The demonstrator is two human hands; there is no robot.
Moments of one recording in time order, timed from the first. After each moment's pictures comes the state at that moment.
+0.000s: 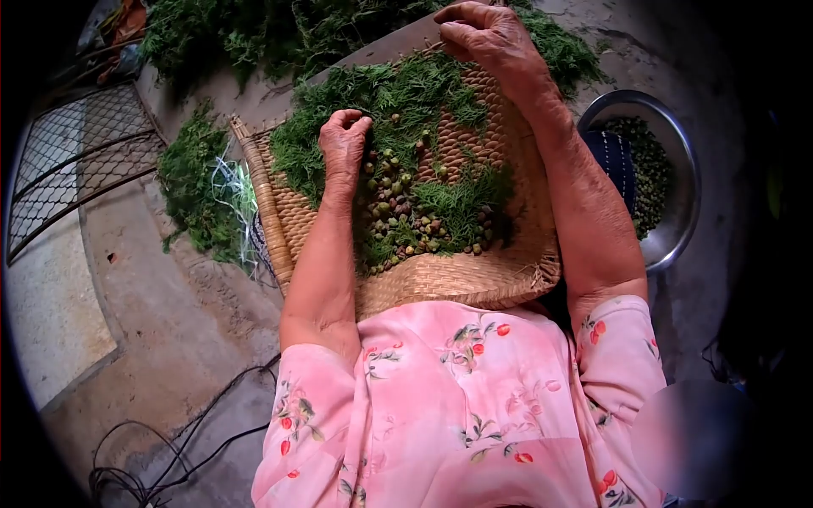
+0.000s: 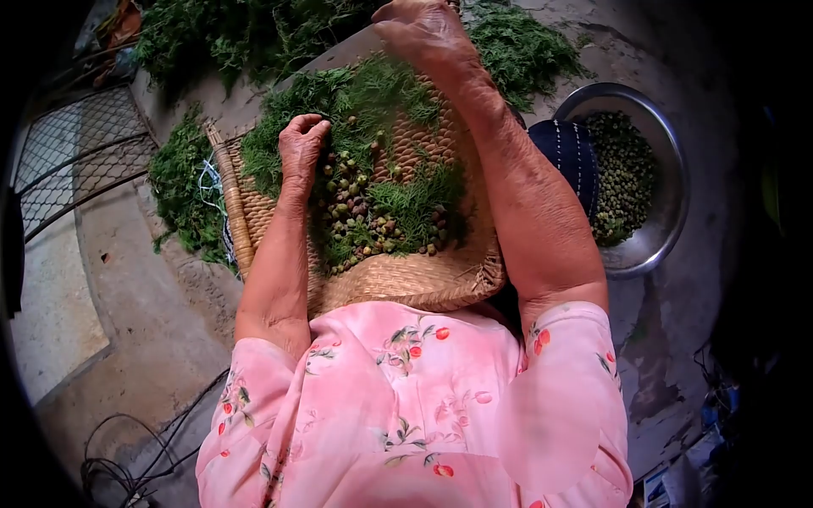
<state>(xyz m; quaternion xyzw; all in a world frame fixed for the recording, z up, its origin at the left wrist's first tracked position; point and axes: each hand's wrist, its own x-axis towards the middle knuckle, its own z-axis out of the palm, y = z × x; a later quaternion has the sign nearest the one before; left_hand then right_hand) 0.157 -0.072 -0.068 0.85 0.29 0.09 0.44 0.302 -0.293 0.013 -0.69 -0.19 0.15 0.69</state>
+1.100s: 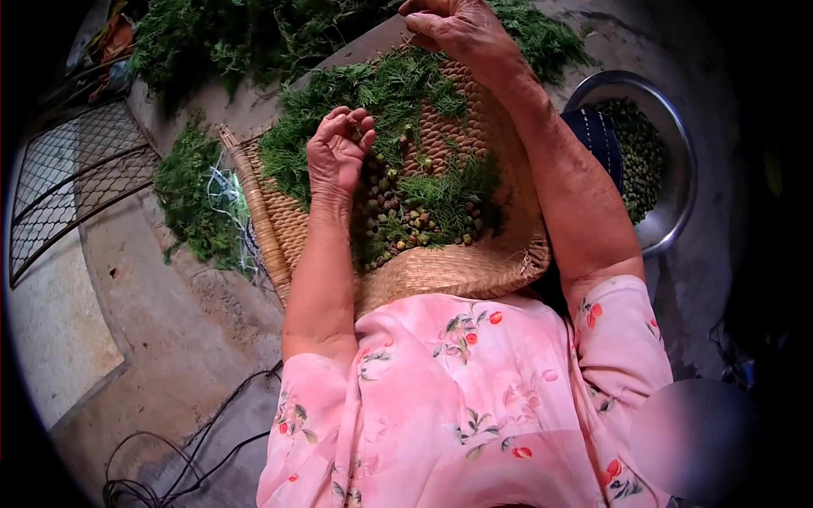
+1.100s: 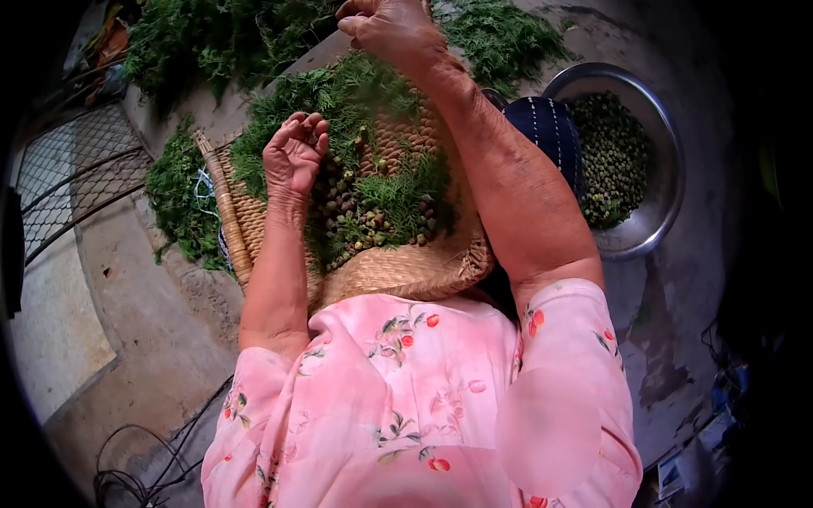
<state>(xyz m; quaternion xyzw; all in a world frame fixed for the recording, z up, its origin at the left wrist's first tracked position) 0.153 -0.114 -0.022 0.38 0.33 0.07 0.86 0.297 -0.296 0.027 -0.69 -0.20 0.14 0.68</state>
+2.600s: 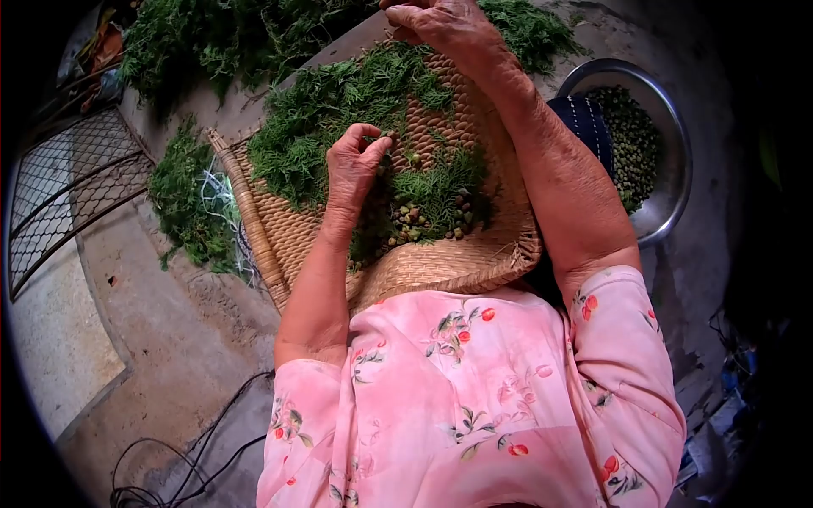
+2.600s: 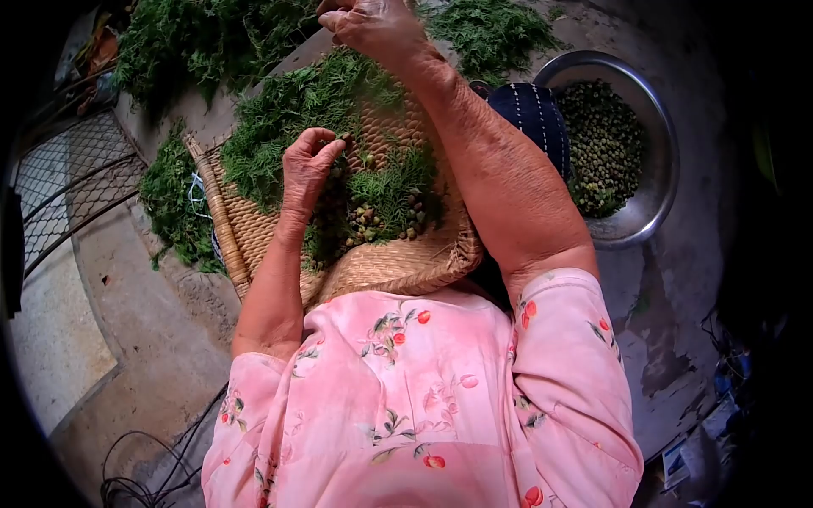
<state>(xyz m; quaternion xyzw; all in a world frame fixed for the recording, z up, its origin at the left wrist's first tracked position) 0.128 -0.137 -0.043 0.89 0.17 0.00 0.42 0.300 -0.296 0.023 -0.71 -0.21 0.11 0.66</state>
